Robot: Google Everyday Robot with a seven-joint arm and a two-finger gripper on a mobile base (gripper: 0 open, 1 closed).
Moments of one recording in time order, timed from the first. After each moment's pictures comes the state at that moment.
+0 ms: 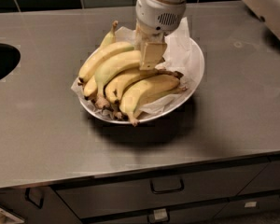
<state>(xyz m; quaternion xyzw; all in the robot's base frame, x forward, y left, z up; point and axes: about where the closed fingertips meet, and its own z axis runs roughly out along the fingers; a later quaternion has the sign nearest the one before) 0.537 -0.024 0.957 -0.77 0.62 0.02 0.13</state>
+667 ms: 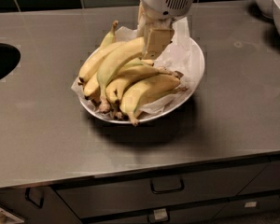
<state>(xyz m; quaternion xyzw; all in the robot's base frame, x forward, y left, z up) 0.520 -0.028 1.002 -0.77 0.61 -0.02 0.17</state>
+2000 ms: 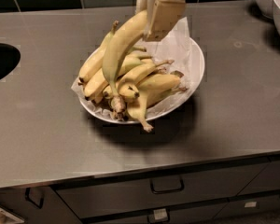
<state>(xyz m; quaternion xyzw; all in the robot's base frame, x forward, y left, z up) 0.484 -0.027 1.071 -0.77 0.58 -0.06 0.24</state>
